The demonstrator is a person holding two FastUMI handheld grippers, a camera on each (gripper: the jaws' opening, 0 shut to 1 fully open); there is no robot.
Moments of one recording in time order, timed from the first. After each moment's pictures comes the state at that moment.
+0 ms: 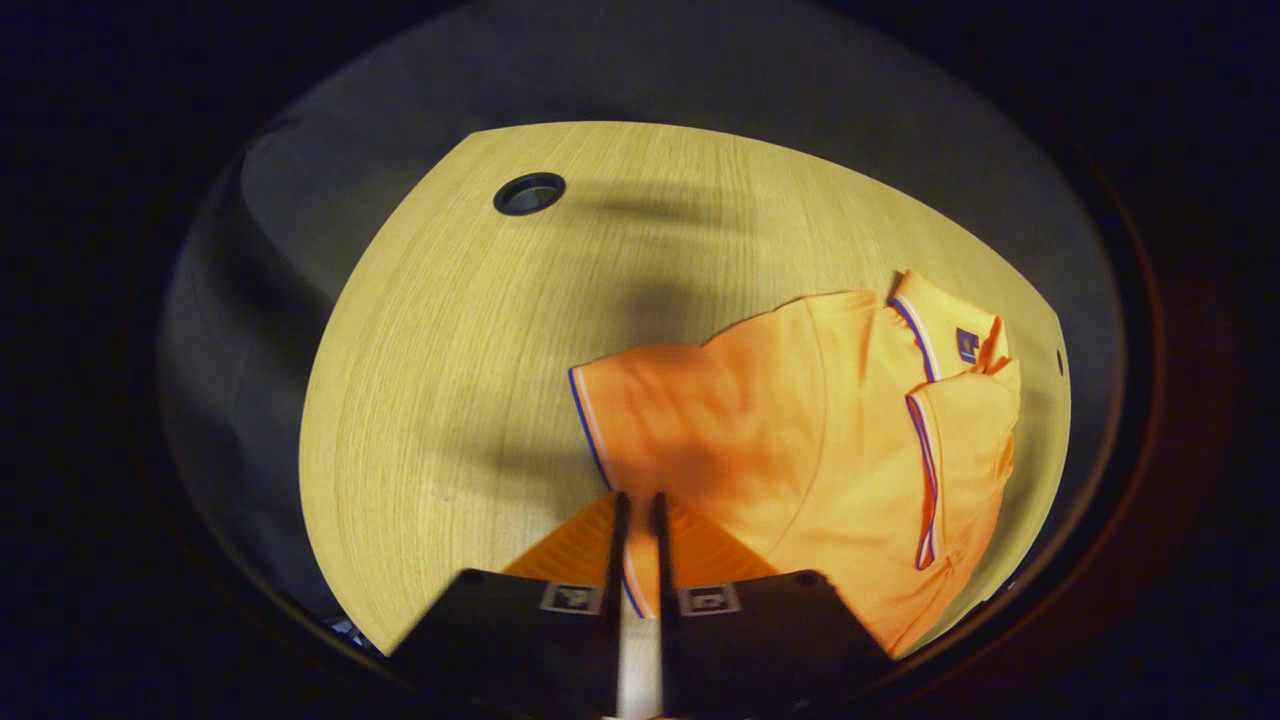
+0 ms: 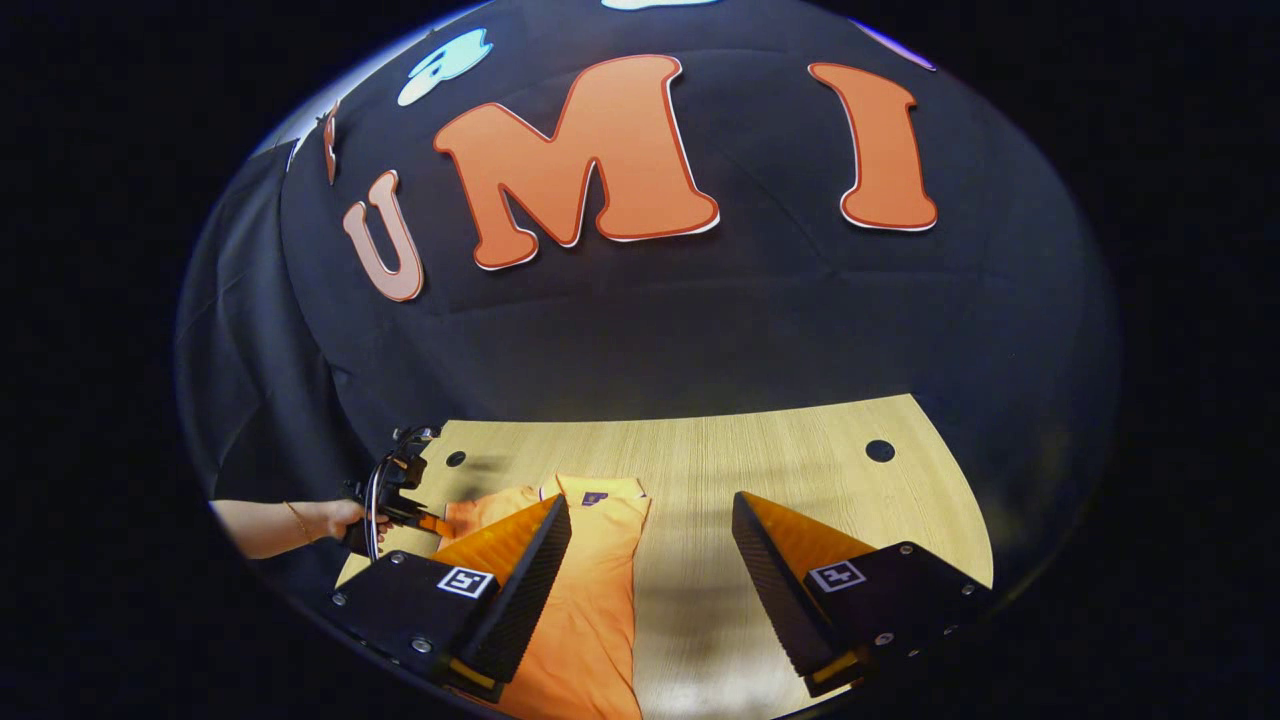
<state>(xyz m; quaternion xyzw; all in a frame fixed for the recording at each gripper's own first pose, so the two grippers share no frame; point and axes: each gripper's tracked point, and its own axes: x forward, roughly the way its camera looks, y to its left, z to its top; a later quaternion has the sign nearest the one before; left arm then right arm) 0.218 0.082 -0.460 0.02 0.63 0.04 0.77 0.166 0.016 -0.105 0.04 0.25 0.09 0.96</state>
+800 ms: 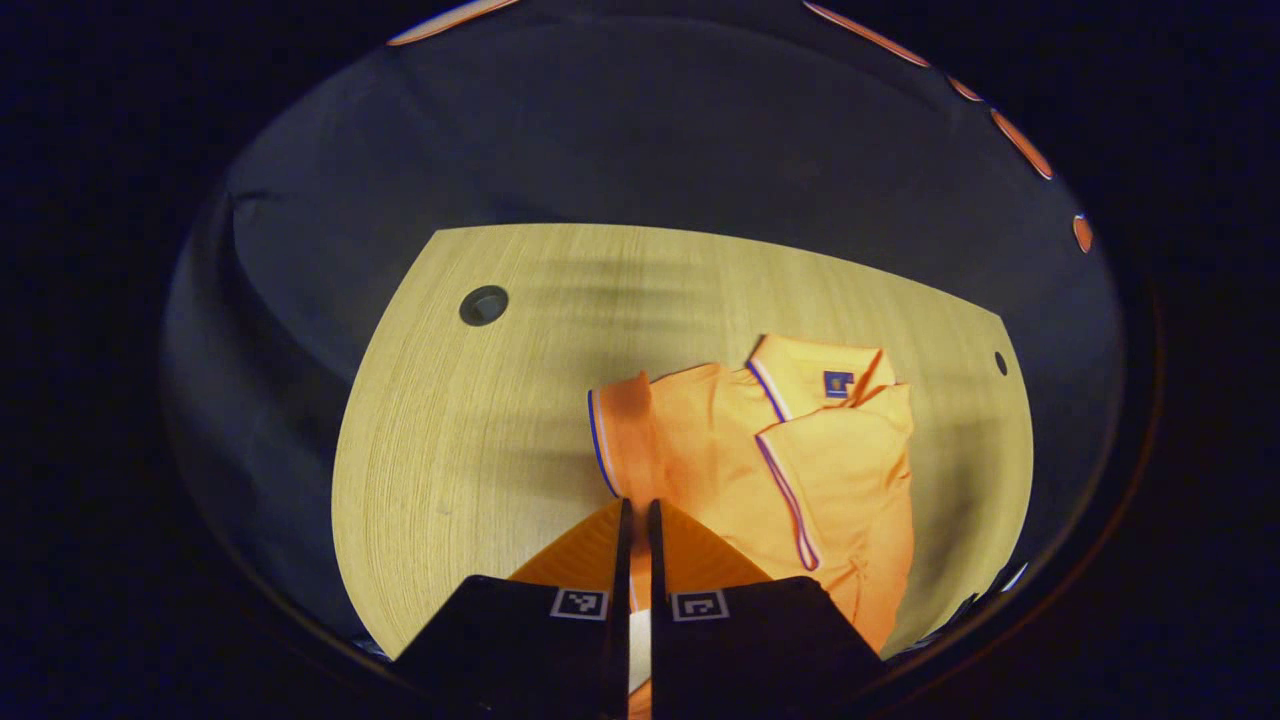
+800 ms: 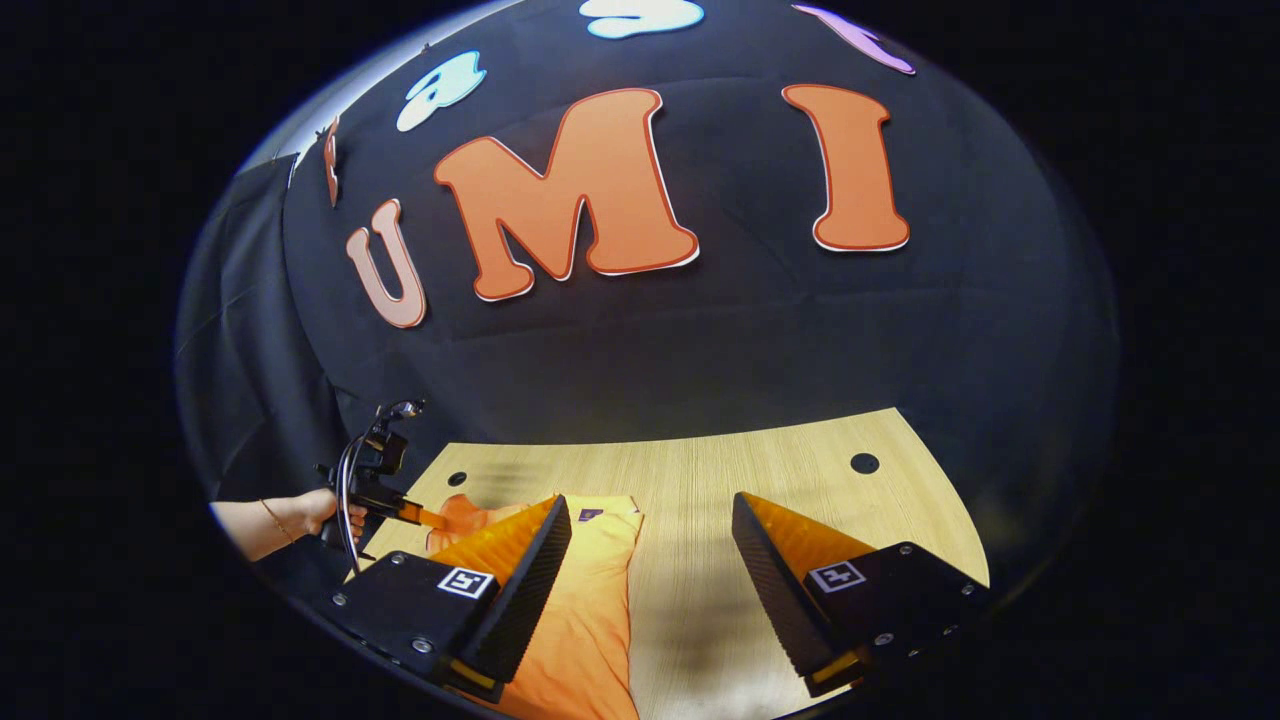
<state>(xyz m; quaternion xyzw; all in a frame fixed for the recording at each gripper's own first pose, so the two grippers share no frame) 0.233 -0.009 -0.351 0.03 0.56 -0.03 0.83 0.149 -0.004 -0.081 0.06 0.21 0.08 0.97</state>
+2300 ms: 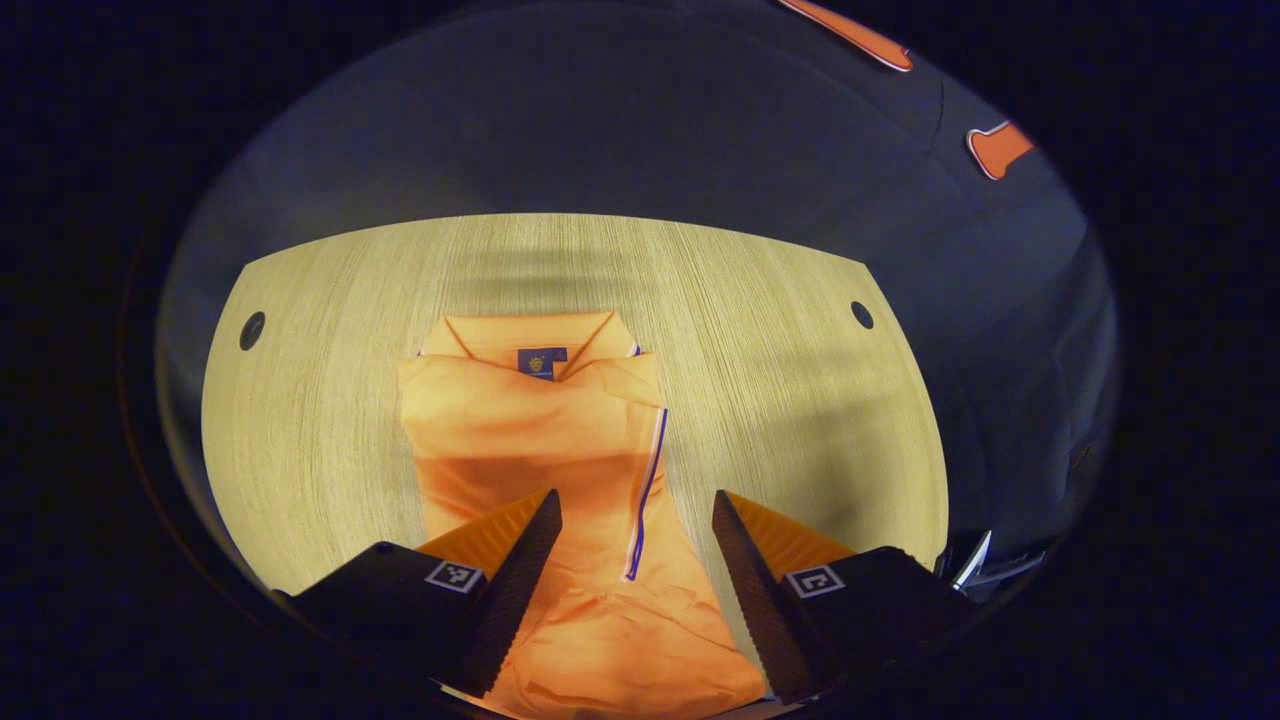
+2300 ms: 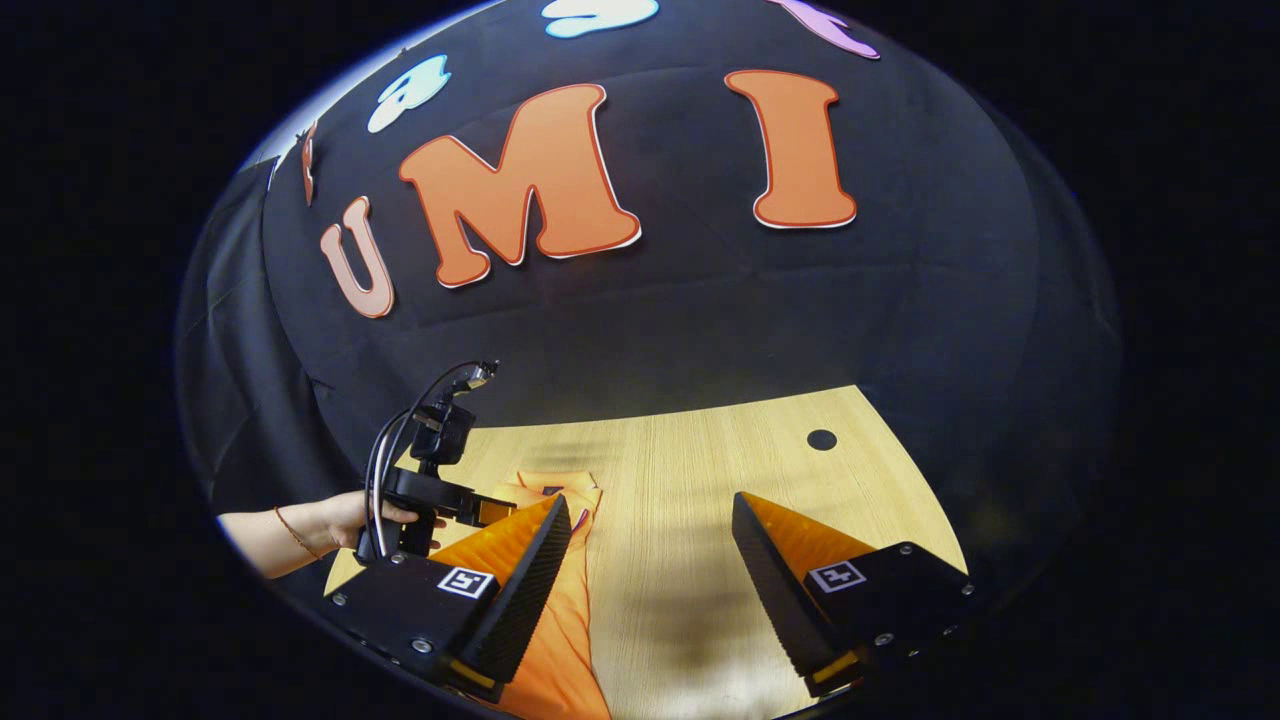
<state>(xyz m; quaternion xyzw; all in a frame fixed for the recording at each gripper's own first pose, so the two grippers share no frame) 0.205 -0.223 -0.370 0.00 0.57 -0.17 0.80 0.126 -0.049 -0.105 0.05 0.24 0.05 0.97</state>
